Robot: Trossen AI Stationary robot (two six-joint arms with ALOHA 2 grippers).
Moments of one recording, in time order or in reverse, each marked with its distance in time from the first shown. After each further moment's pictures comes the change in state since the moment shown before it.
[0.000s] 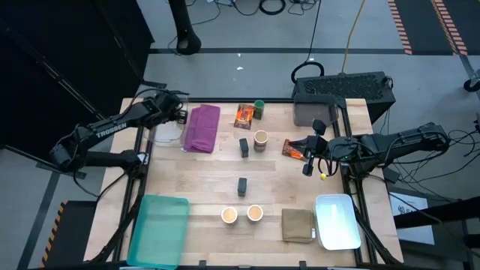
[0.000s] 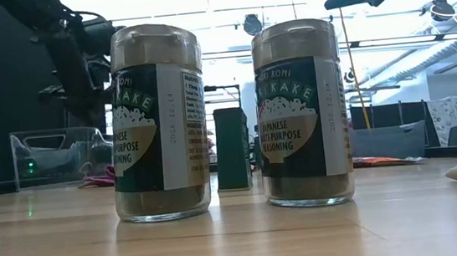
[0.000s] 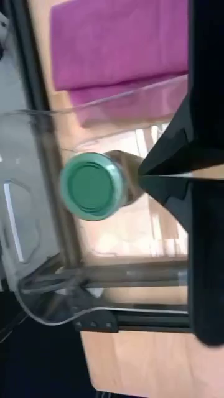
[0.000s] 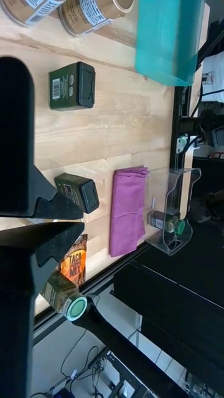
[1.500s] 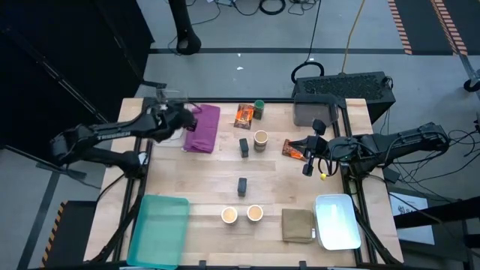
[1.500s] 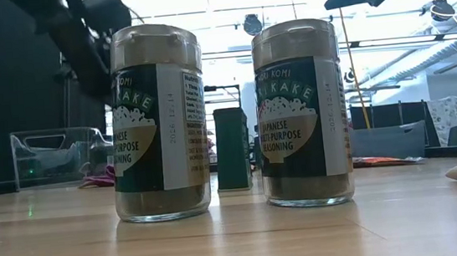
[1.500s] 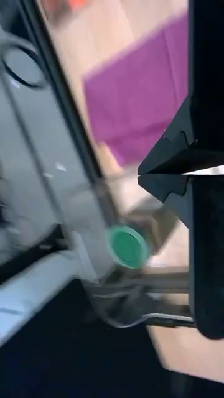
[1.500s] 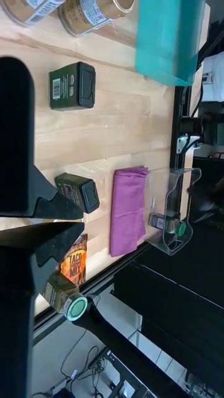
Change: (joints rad) left arm -0.378 -0.001 -0.001 0.084 -0.356 -0.025; right arm 0.000 0.000 0.000 -0.001 0.000 0.002
